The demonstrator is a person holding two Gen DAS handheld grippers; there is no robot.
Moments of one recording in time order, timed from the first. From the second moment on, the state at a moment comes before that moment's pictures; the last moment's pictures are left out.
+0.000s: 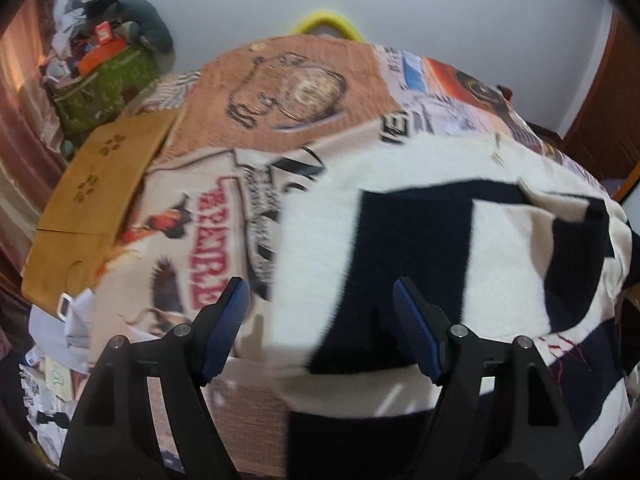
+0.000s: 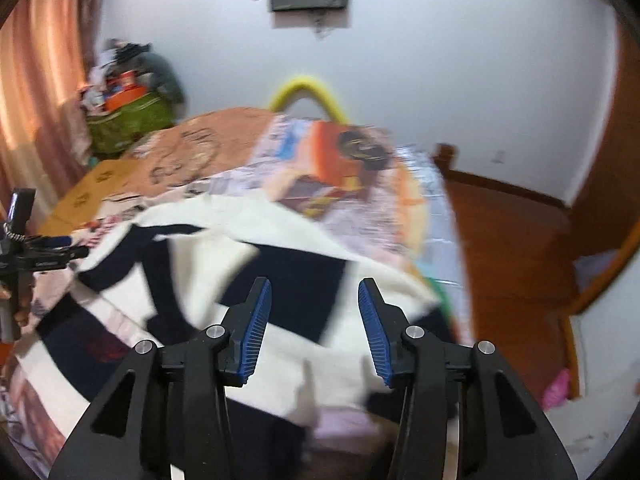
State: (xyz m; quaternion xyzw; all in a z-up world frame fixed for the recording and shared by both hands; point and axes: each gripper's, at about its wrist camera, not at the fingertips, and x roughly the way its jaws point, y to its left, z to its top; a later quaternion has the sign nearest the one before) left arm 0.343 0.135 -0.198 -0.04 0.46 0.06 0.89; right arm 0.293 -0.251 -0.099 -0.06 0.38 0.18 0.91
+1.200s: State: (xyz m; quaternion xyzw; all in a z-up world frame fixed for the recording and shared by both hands) left arm 0.368 0.145 -0.256 0.00 0.50 0.08 0.86; right arm 0.327 -0.247 -0.167 -0.01 0.42 0.14 0.90
